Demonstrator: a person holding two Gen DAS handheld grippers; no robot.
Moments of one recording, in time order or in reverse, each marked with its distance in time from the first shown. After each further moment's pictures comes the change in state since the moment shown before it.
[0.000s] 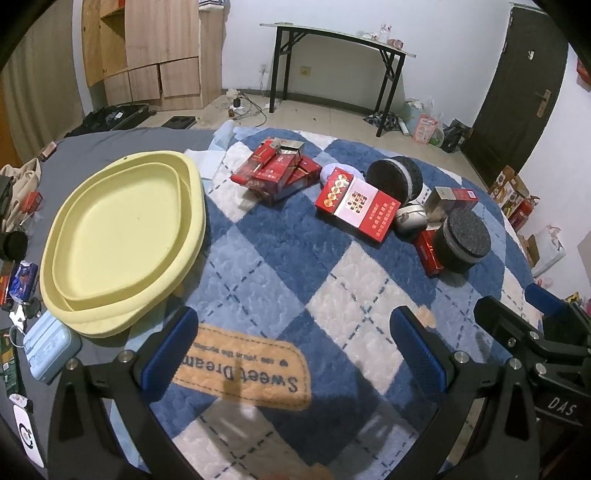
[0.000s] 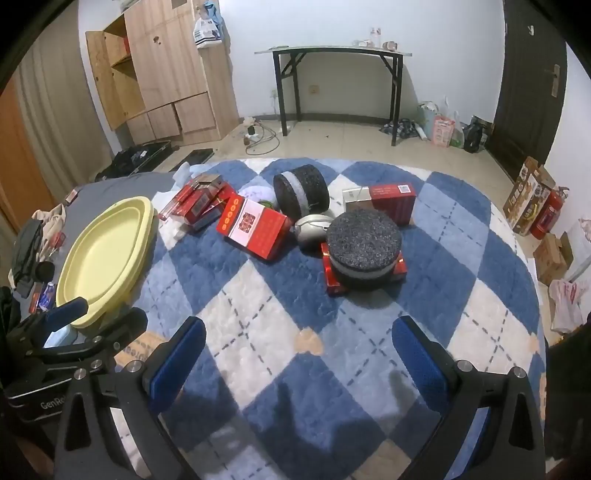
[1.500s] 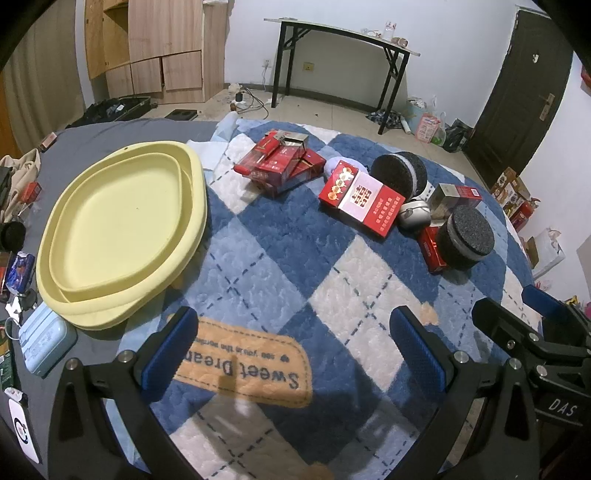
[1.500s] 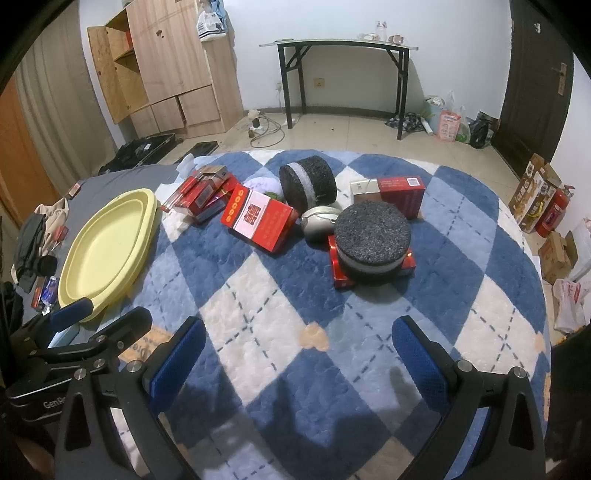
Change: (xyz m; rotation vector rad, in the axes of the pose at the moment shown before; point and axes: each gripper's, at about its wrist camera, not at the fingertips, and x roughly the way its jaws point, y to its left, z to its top) left arm 0.002 0.003 -0.002 -0.009 0.009 0.004; right arm 0.009 0.003 -0.001 -0.036 0.004 -0.018
